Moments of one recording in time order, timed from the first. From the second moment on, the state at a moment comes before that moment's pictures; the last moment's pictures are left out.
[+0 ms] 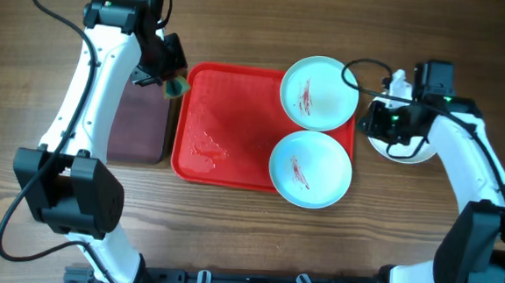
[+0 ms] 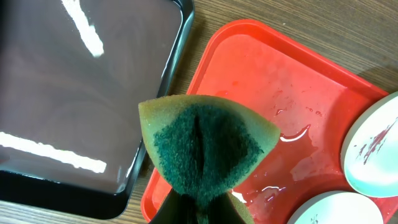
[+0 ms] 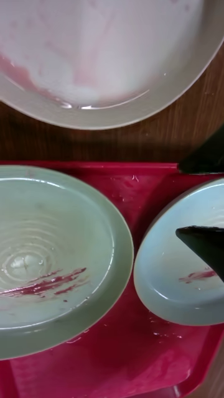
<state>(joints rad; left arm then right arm) -0.12 1.89 1.81 -1.26 0.05 -0.46 -0.06 1.64 1.10 -0.76 -0.38 0.13</state>
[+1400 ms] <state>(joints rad) -0.12 1.89 1.81 -1.25 0.05 -0.46 -0.04 1.86 1.24 -0.83 -0.37 0.05</state>
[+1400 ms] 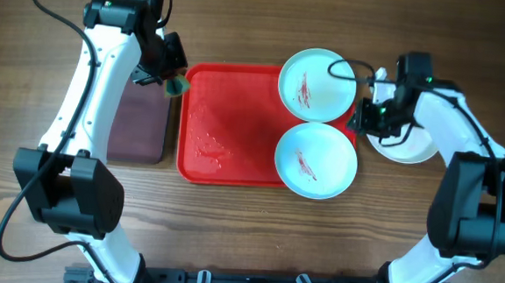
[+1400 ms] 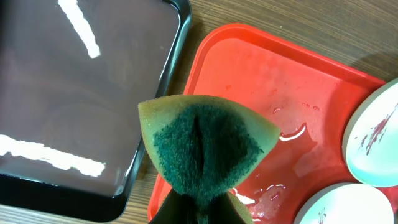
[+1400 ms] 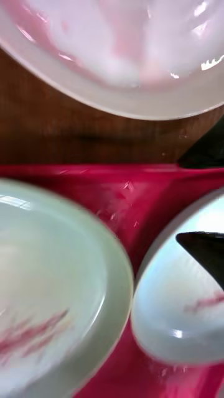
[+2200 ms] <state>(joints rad) -0.12 1.89 1.81 -1.25 0.06 -0.46 -0.04 1.81 1.12 -0.98 -0.27 0.13</state>
